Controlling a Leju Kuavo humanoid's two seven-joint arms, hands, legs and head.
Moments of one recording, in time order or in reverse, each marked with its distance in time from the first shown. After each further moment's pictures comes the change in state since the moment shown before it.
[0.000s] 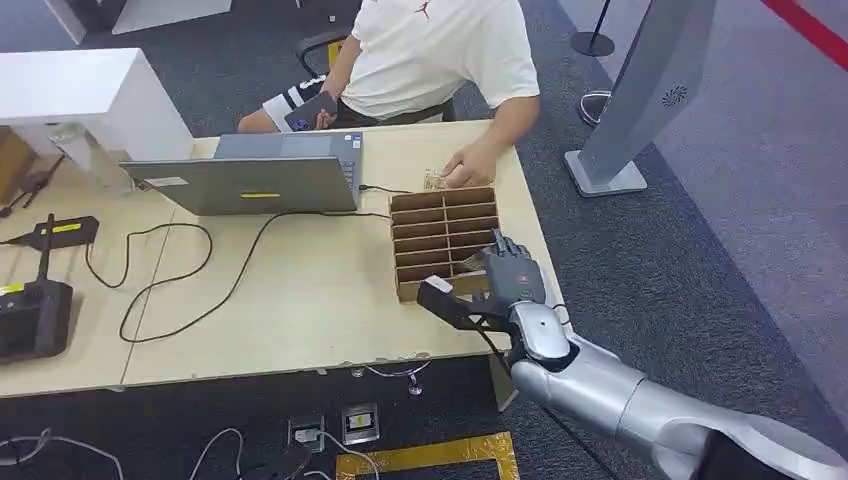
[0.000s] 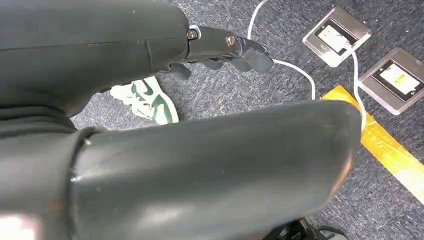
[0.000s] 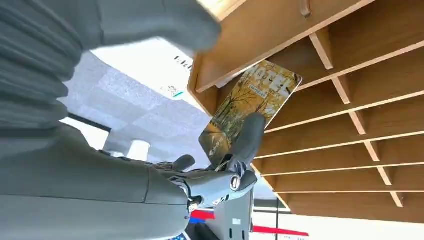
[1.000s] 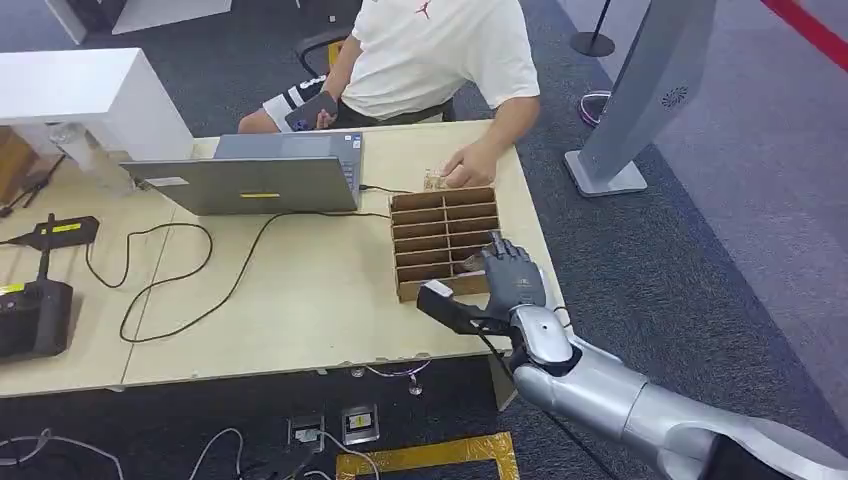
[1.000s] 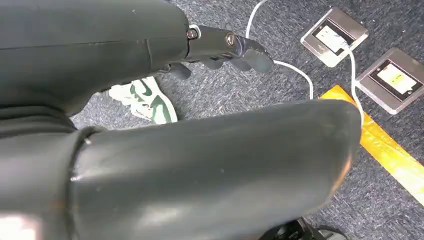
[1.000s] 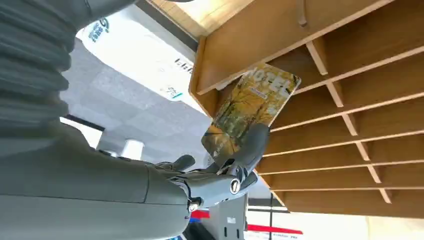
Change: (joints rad) left arm -0.004 -0.002 -0.006 0.000 0.000 0.000 0.000; right arm 0.010 -0.019 0.000 -0.037 0.010 -0.007 -0.013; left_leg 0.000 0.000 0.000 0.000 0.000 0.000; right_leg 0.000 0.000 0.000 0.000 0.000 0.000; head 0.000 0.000
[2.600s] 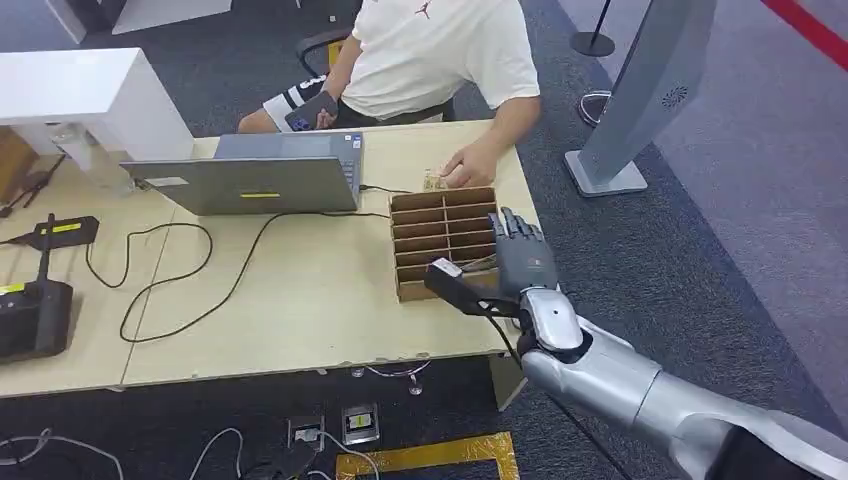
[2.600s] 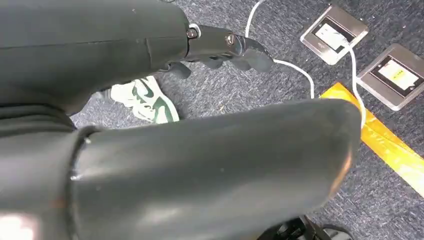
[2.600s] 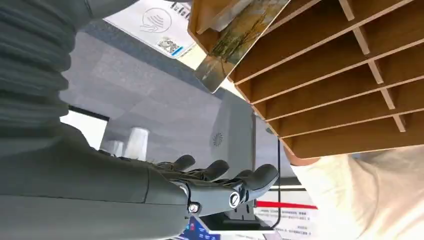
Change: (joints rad) left arm -0.003 -0.006 -0.026 0.000 0.000 0.000 0.018; right arm -0.034 -0.031 -0.042 -0.047 0.056 0.015 0.055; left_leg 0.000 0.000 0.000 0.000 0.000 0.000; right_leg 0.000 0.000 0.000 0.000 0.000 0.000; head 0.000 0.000
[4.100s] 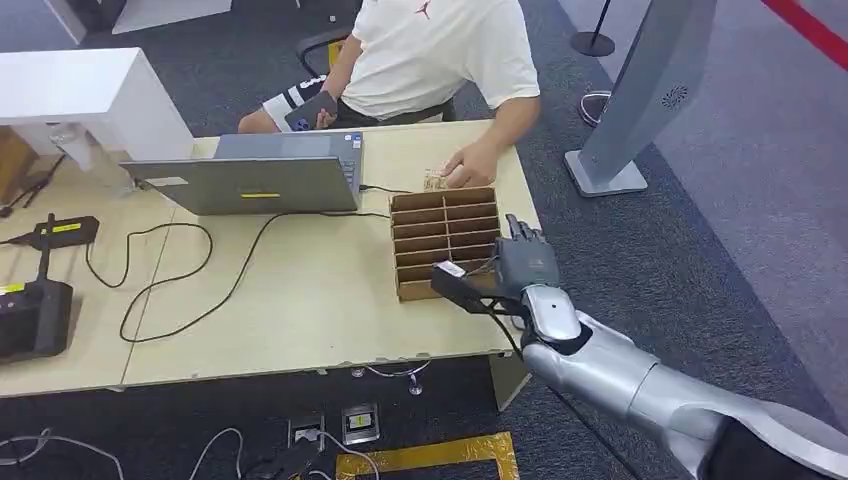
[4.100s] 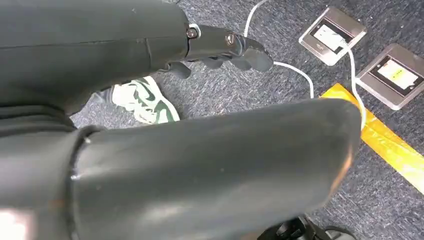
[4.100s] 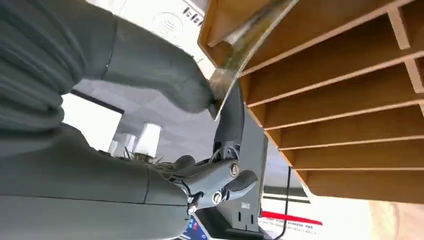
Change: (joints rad) left arm -0.008 -0.003 -0.024 0.000 0.000 0.000 0.018; right arm -0.030 0.024 0.042 0.104 -0.053 0.044 -0.026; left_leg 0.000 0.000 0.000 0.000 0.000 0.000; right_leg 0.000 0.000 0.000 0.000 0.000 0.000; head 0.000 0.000
